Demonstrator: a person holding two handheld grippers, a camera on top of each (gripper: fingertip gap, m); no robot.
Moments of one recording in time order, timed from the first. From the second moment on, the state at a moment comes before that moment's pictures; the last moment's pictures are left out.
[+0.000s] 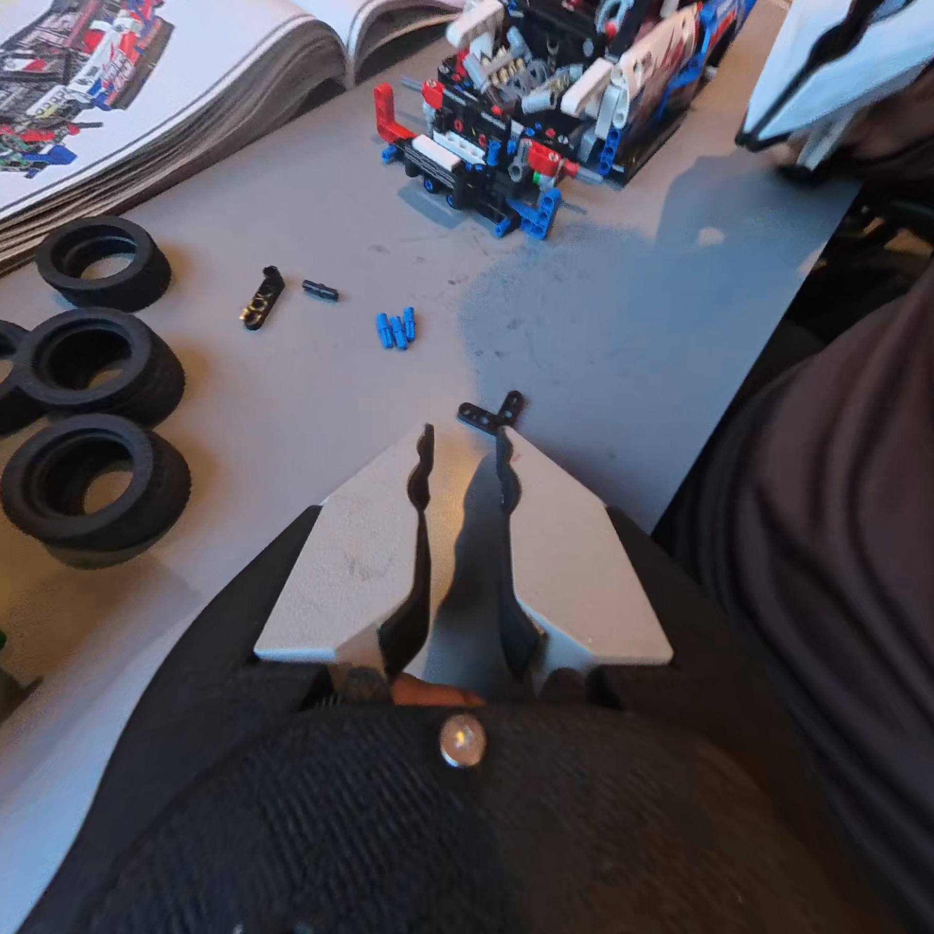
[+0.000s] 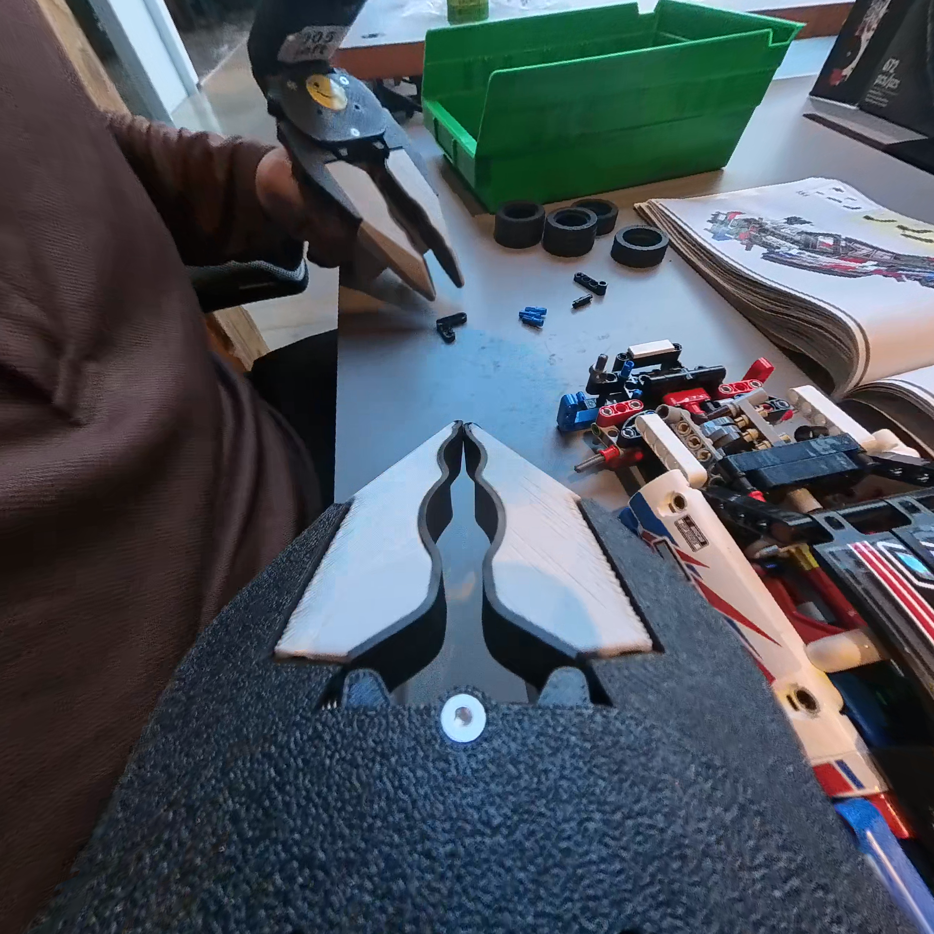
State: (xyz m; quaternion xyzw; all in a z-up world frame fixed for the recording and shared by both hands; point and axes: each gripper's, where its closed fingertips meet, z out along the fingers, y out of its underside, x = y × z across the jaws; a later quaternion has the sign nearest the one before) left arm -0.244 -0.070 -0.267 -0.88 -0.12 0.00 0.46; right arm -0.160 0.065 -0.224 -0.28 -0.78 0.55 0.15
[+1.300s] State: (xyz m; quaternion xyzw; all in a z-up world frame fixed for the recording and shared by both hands) left arm -0.232 -0.068 -0.261 -0.87 -0.07 0.04 0.48; right arm -0.175 0.066 -0.236 -0.30 -0.79 0.51 0.16
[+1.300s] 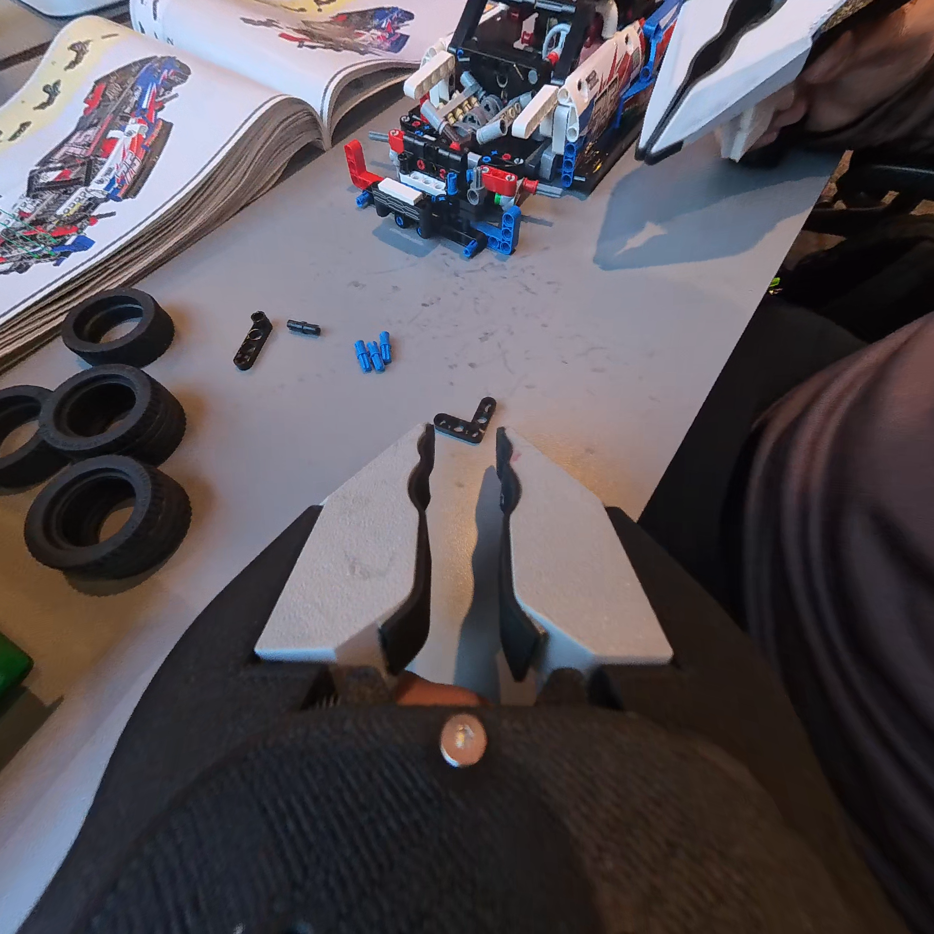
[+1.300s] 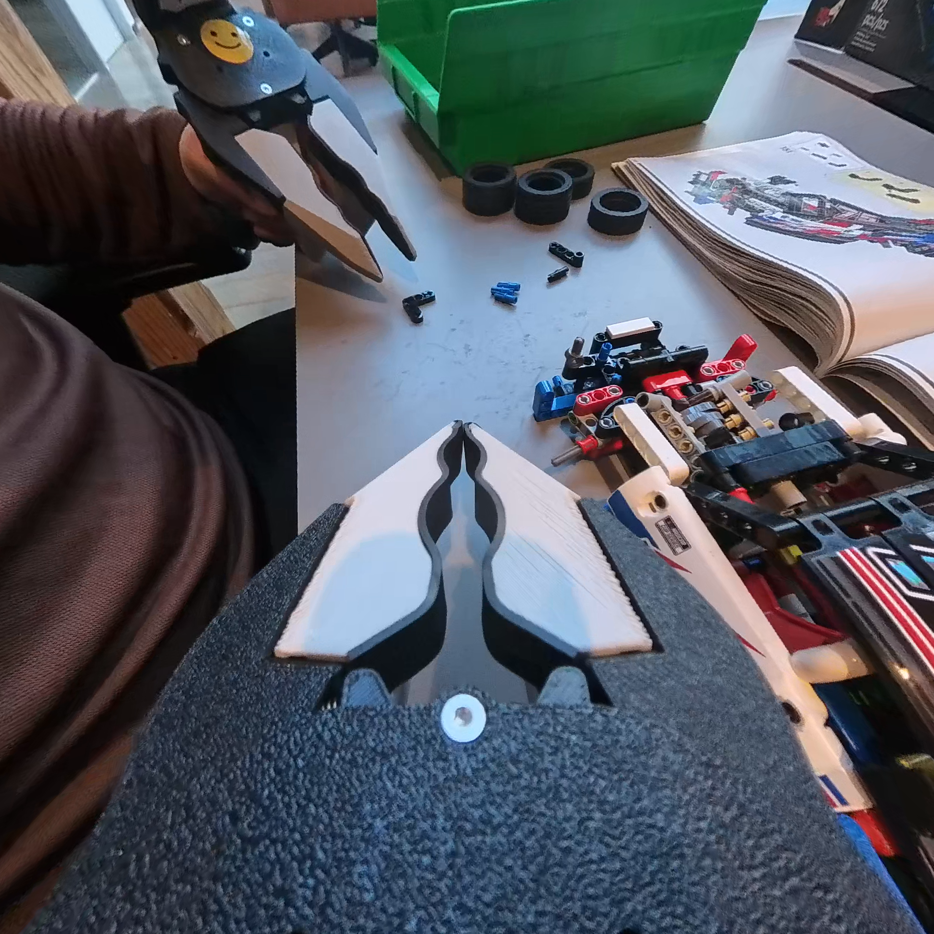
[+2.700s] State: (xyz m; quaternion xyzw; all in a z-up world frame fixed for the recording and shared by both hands) left arm -0.232 -0.068 -0.259 -0.87 -0.07 0.03 0.48; right arm -0.181 0.071 -0.230 -0.32 -0.77 0.53 0.16
